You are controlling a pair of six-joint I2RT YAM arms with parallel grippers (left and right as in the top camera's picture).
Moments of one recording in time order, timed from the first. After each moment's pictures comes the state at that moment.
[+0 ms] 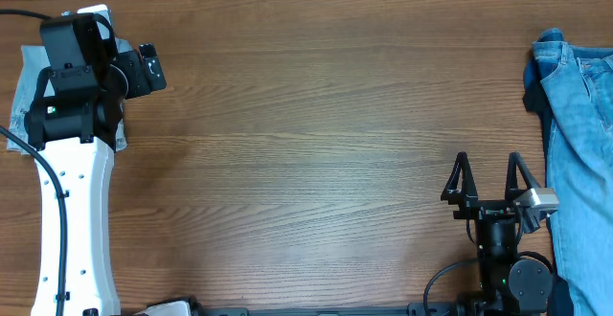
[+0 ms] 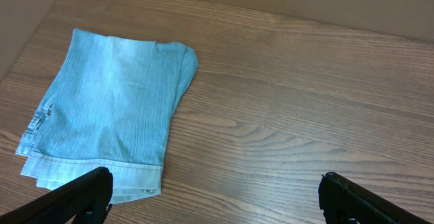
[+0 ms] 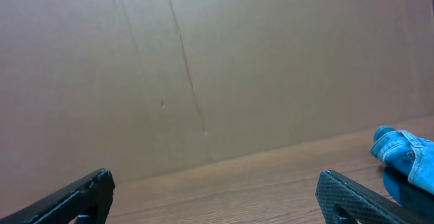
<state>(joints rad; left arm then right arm) 0.16 1.44 1.46 -0.76 -0.10 -0.08 0.04 0.02 0.07 0.15 0.03 0.28</state>
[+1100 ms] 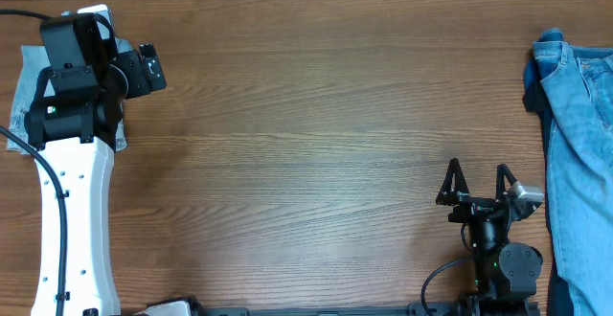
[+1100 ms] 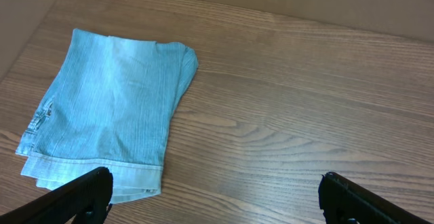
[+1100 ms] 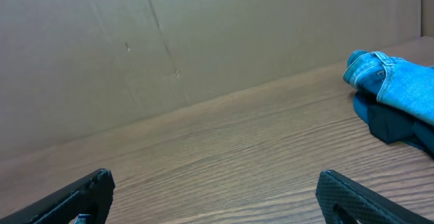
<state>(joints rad) 0.16 1.44 1.46 -0.76 -0.10 -0.08 -0.01 0.01 0.02 -0.03 0.01 0.30</state>
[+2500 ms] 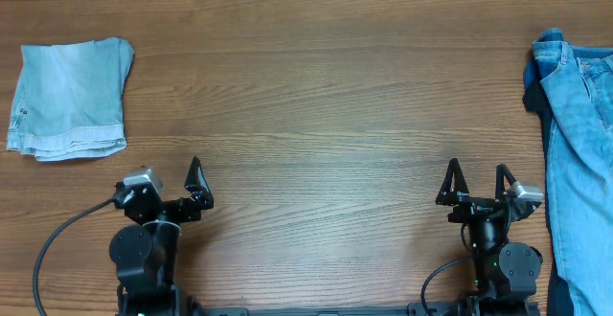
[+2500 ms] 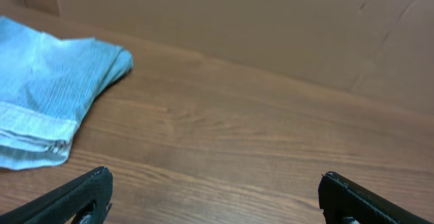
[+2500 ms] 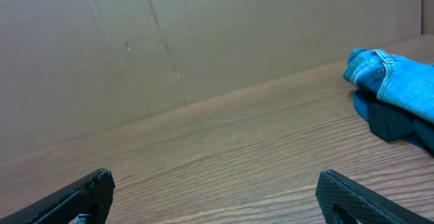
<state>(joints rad) 0.16 0.33 0.15 -0.02 0.12 -0.24 -0.01 0.01 0.02 -0.03 0.01 0.30</state>
